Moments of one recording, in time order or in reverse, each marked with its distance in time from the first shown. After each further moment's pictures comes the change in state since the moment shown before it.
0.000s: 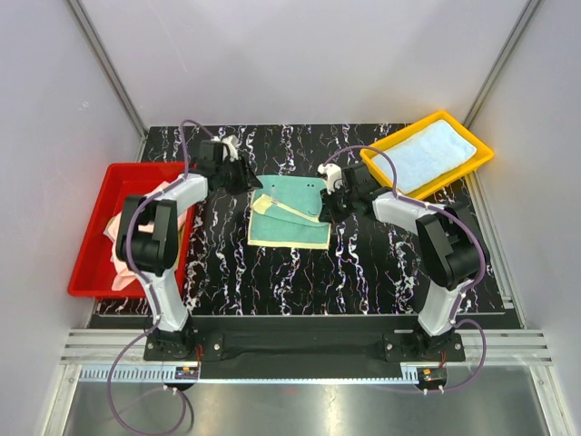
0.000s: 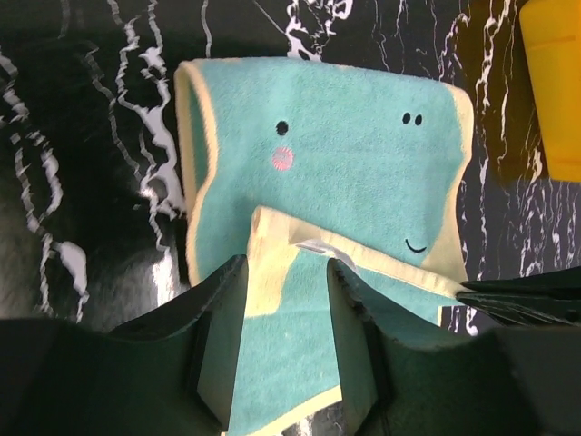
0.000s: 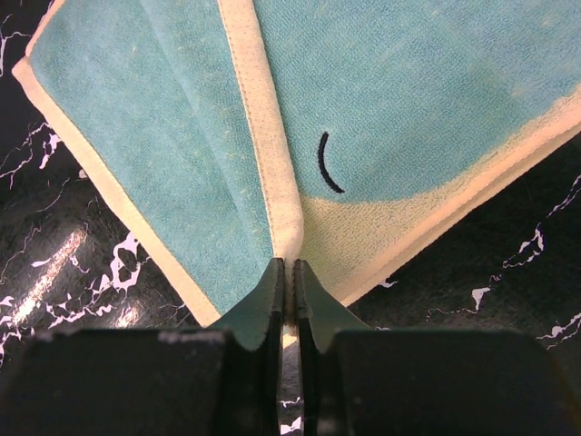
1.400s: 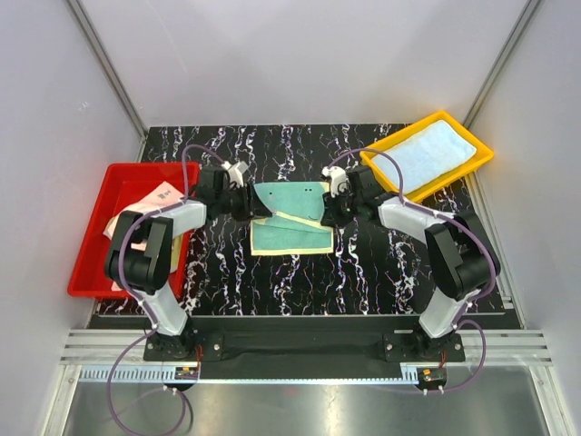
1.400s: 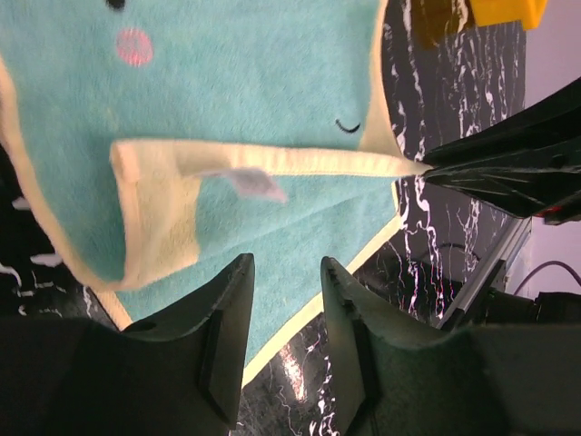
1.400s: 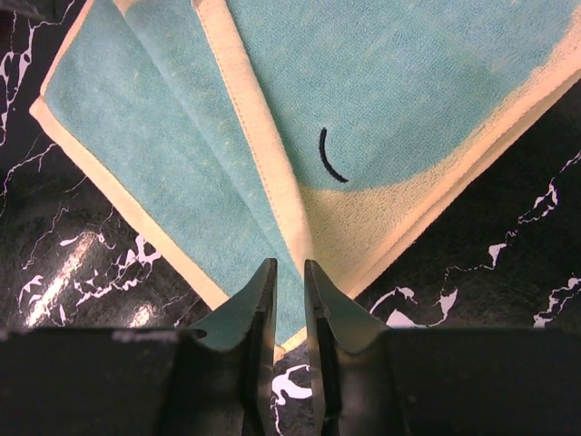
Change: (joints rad) left arm -0.039 -0.117 -0.276 0.164 0.280 0.021; right arm 0.001 -0.086 -0.066 -0.010 0.004 0.029
